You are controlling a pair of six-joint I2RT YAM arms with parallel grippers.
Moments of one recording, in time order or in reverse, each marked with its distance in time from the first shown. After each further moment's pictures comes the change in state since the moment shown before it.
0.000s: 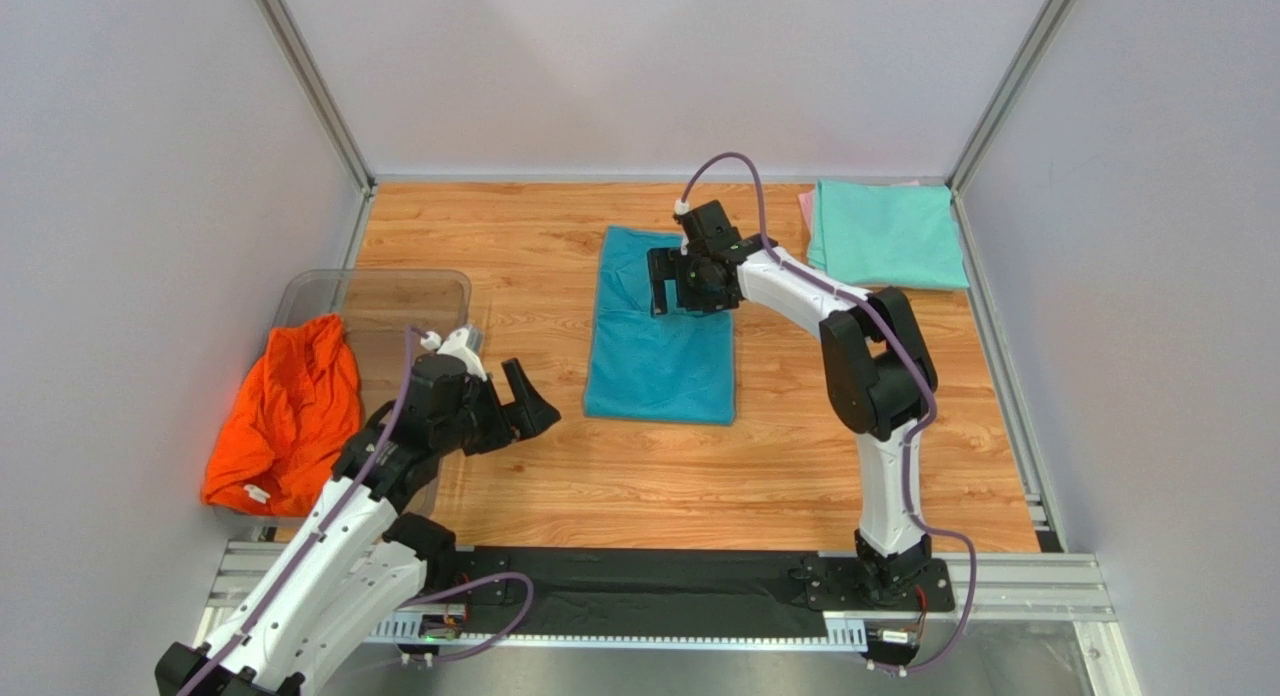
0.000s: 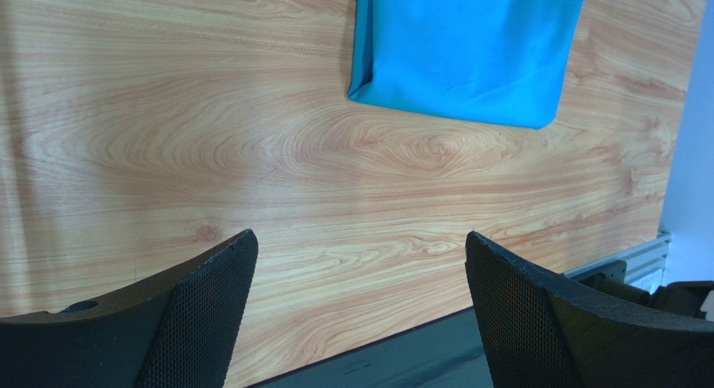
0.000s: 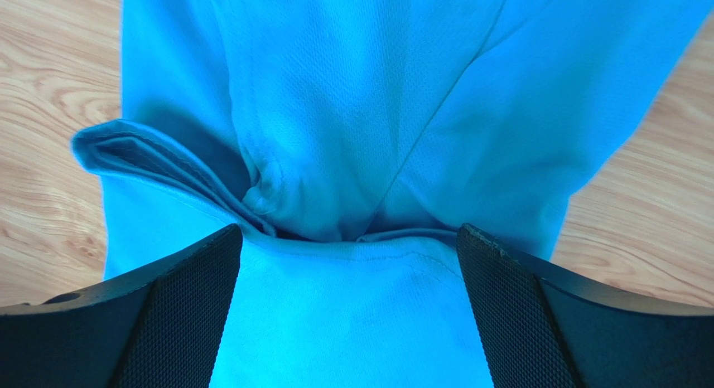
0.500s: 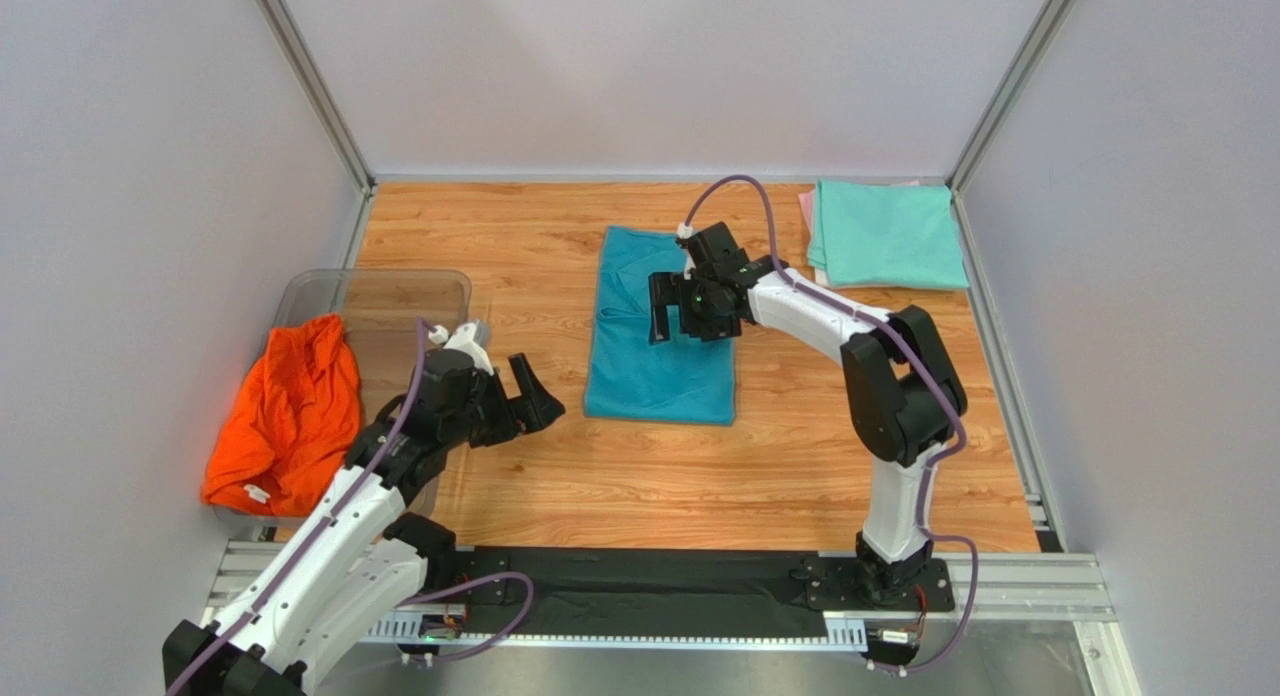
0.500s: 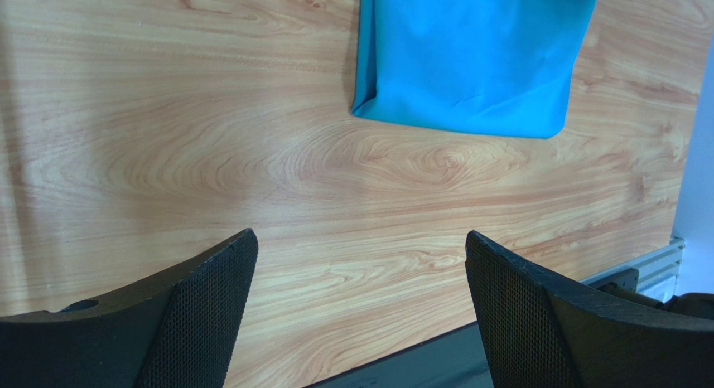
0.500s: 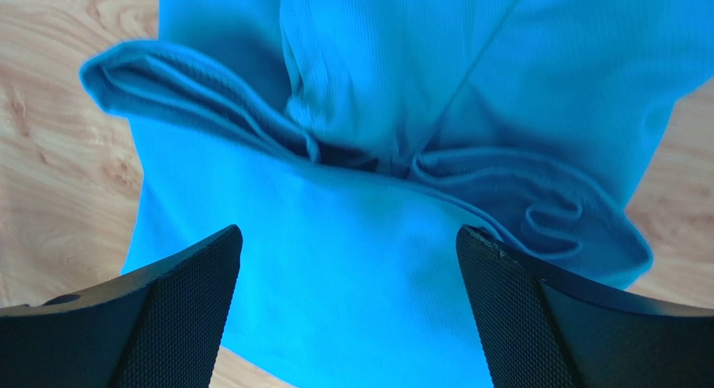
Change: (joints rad) left arm 0.000 0.059 -0.018 0.080 -0.007 0.019; right arm 0.034 -0.130 -0.160 0.003 -0.061 0.050
